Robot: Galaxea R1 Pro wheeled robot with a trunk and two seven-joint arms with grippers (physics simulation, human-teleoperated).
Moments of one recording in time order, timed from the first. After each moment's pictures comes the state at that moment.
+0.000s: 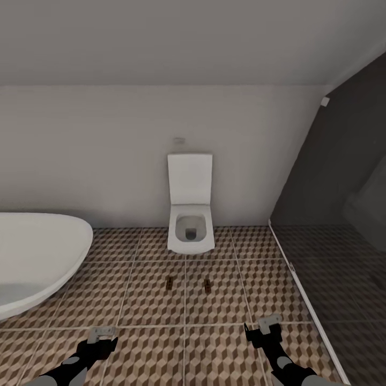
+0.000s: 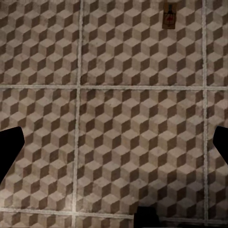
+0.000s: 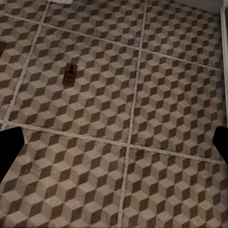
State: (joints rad) left arm -0.61 0.16 -1.28 0.00 1.33 -0.24 -0.08; right arm -0.60 -0.03 0.48 -0.02 -0.20 -0.48 -0.13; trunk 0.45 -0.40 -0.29
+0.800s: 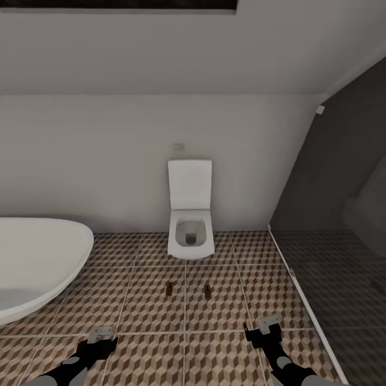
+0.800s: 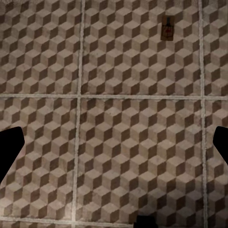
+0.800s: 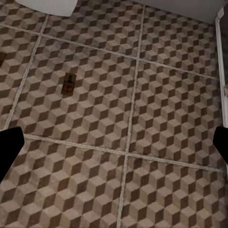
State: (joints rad) left arm -0.61 0.16 -1.28 0.00 1.33 -0.24 -0.08; right arm -0.60 -0.02 0.48 -0.02 -0.20 -0.48 -0.13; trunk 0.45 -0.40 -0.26
